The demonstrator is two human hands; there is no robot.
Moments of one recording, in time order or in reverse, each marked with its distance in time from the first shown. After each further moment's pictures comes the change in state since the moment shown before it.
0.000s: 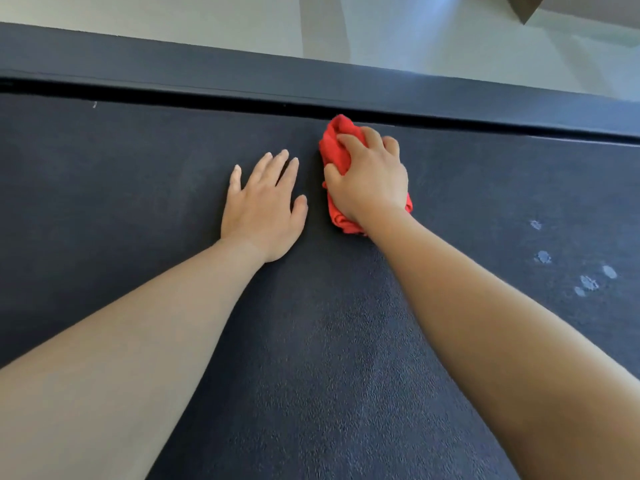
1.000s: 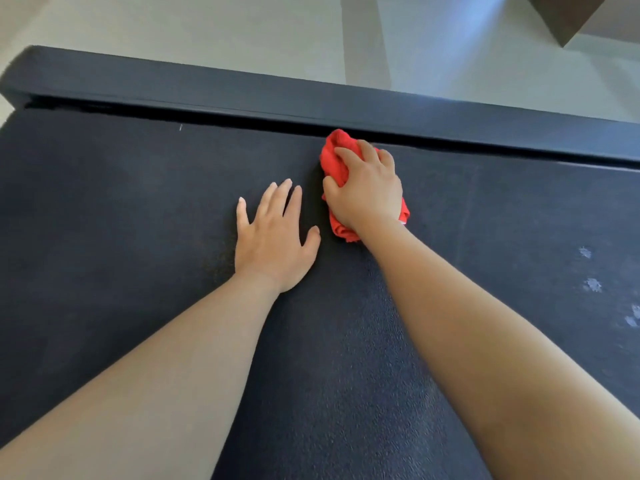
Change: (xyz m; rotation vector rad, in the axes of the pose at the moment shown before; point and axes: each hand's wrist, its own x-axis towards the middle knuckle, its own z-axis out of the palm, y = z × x) left_hand -0.039 -0.052 -0.019 -0.027 0.002 -0.142; right_hand 0.007 -0.078 0.017 0.073 -0.023 -0.052
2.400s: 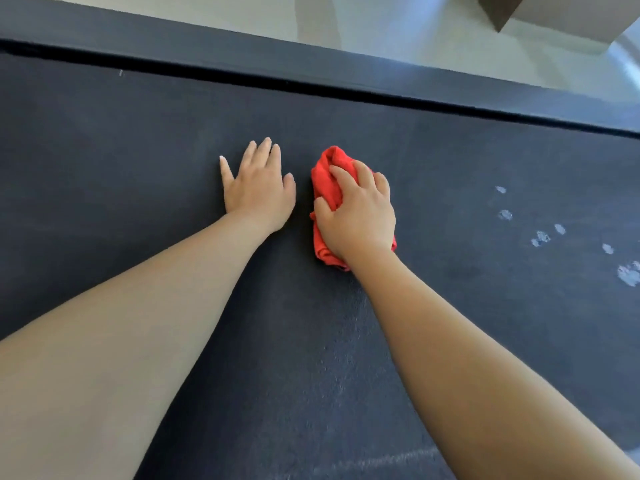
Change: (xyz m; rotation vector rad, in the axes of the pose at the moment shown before) left_hand -0.023 0.048 0.008 -0.067 -0.008 -0.002; right_hand -0.139 0.039 -0.036 -0.005 0.020 0.122
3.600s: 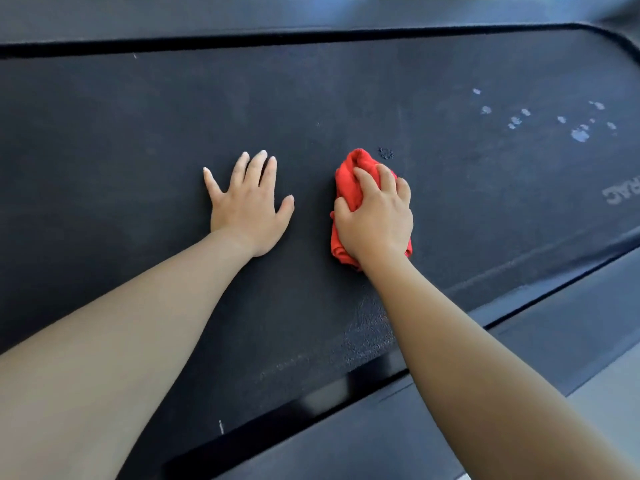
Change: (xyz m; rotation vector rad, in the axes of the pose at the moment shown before) left_hand -0.108 -0.118 -0.038 0.153 -0.116 0.348; right_hand -0.143 -0.097 0.007 -0.042 0.090 0.427
